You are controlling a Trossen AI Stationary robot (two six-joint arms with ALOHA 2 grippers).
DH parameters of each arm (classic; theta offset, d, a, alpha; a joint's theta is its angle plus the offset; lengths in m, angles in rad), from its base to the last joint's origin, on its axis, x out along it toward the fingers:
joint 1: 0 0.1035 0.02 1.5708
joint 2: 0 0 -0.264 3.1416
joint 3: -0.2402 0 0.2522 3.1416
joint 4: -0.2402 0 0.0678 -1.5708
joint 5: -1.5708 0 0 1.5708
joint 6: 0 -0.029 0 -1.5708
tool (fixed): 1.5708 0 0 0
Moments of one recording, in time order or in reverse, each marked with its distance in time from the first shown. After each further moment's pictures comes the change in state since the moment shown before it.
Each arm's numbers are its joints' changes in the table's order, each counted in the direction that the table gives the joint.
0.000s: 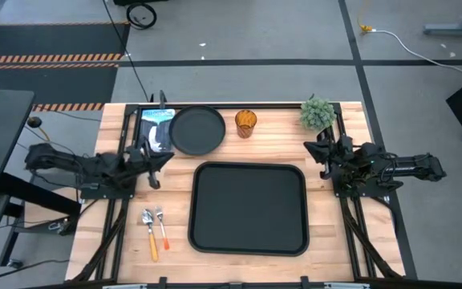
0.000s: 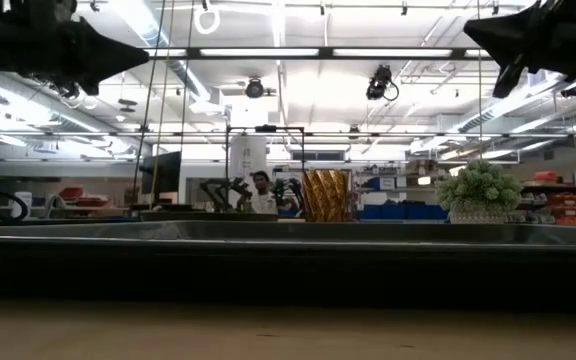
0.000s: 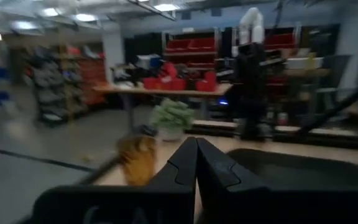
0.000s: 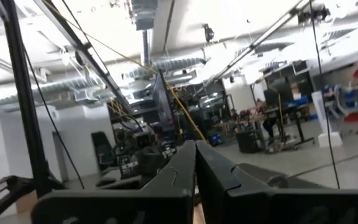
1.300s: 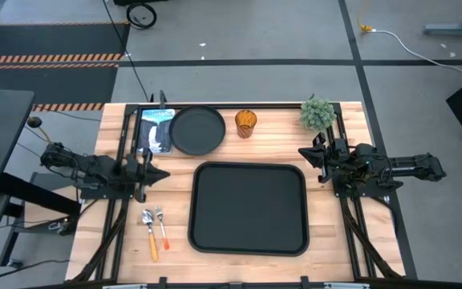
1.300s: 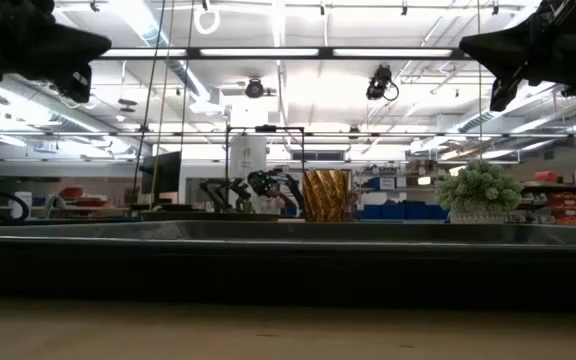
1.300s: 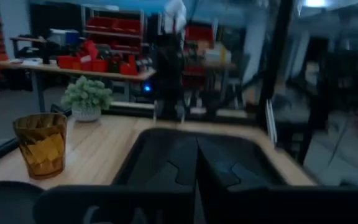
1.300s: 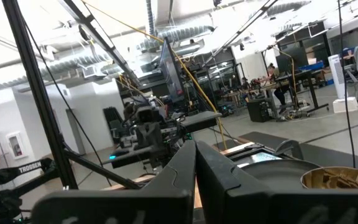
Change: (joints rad) left arm -0.160 0.288 0.004 -0.345 -0.189 0.206; right arm 0.000 0.002 0.000 -0.137 0.054 -0.092
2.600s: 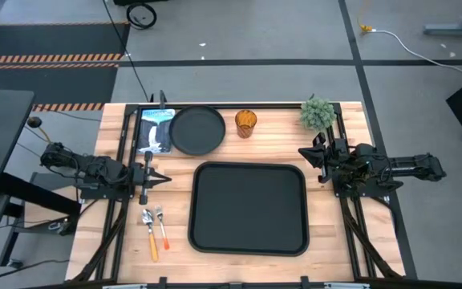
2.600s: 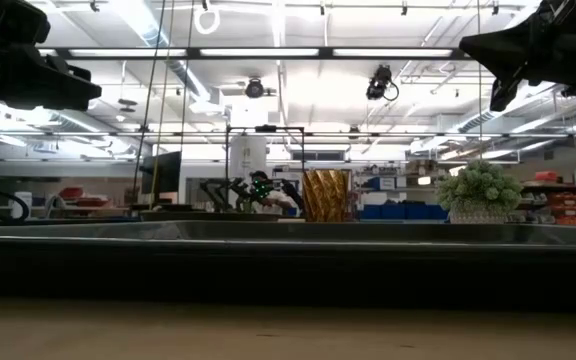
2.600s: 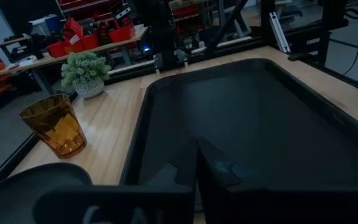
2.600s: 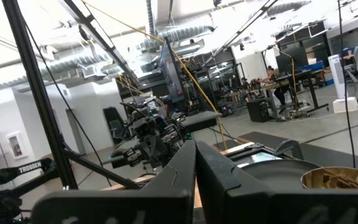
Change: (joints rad) left arm -0.002 0.000 -0.005 -0.260 -0.033 -0.259; right arm 0.000 0.000 0.000 0.000 0.000 0.000
